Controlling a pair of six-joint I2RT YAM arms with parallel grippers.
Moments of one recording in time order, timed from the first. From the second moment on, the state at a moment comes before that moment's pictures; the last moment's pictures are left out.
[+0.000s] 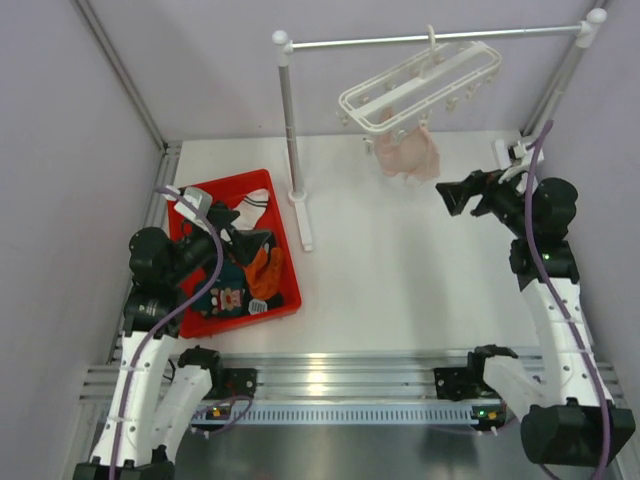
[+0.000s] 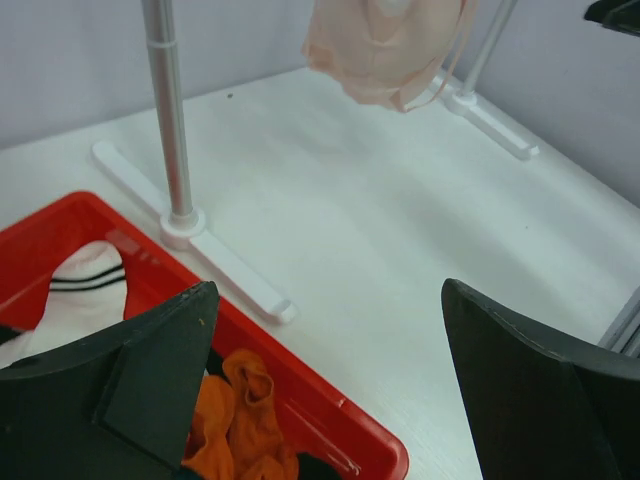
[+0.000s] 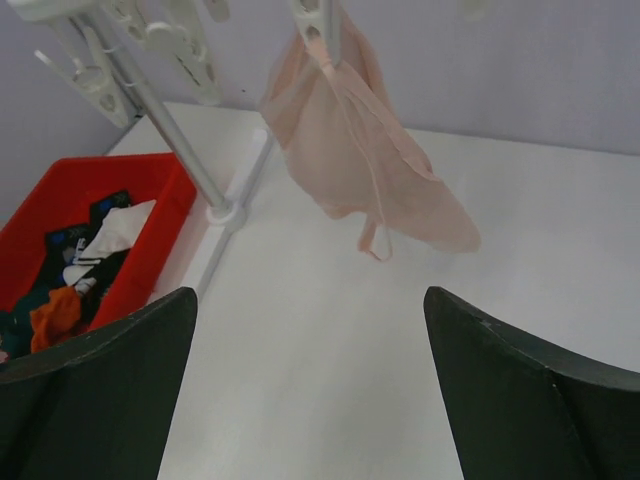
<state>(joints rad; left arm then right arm) -0.07 0.67 0.80 -0.20 0.61 -0.17 -0.08 0.90 0.91 -0.10 -0.55 0.19</state>
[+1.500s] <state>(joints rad) -0.71 1.17 0.90 0.41 0.36 0.13 0.29 1.36 1.26 0.16 -0.39 0.23</state>
